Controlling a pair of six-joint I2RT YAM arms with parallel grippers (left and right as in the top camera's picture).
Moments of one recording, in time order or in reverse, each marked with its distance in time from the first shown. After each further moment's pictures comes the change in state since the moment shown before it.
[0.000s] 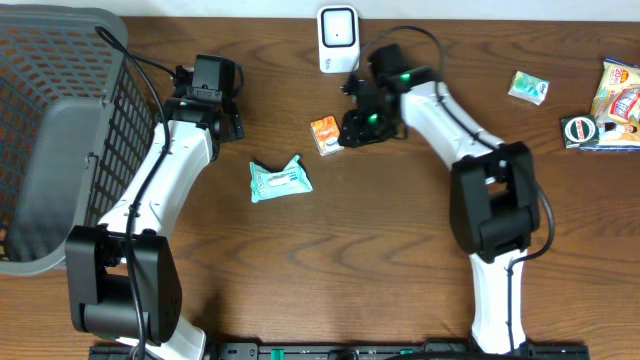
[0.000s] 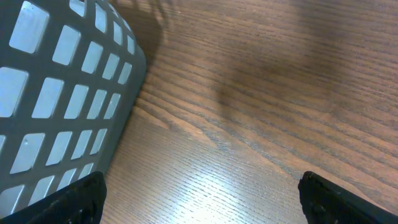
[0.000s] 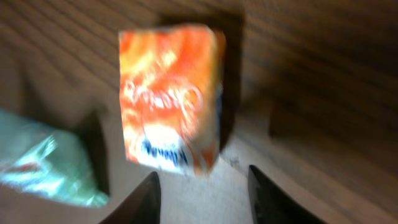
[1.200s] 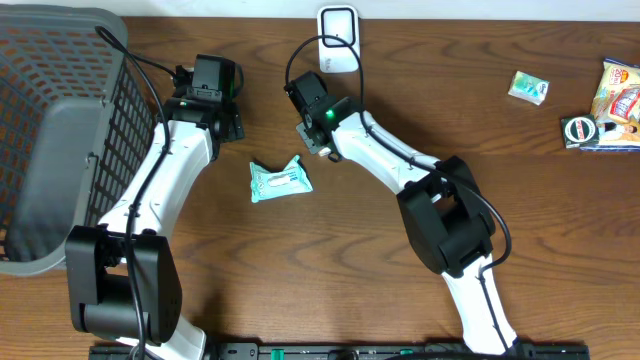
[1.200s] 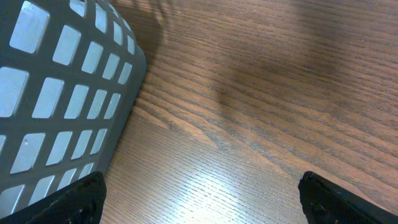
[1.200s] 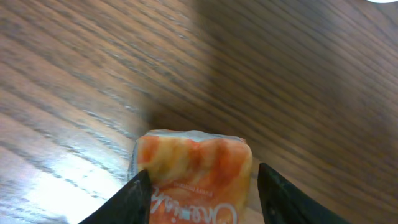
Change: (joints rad) left arm 0.000 0.000 0.000 0.000 0.000 0.000; right arm 0.277 0.050 0.014 0.246 0.679 0.010
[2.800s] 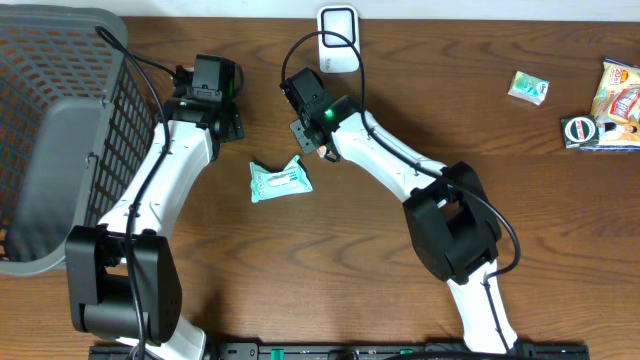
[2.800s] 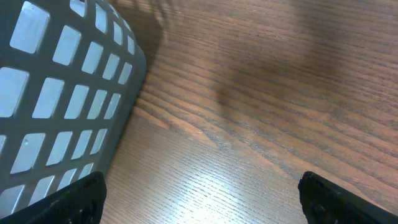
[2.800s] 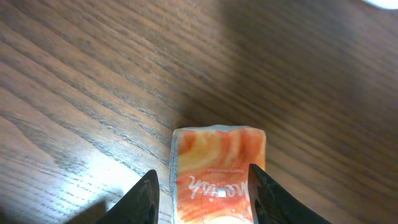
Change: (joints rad) left arm 0.000 0.000 0.000 0.000 0.000 0.000; right arm 0.014 -0.046 0.000 -0.025 -0.068 0.055
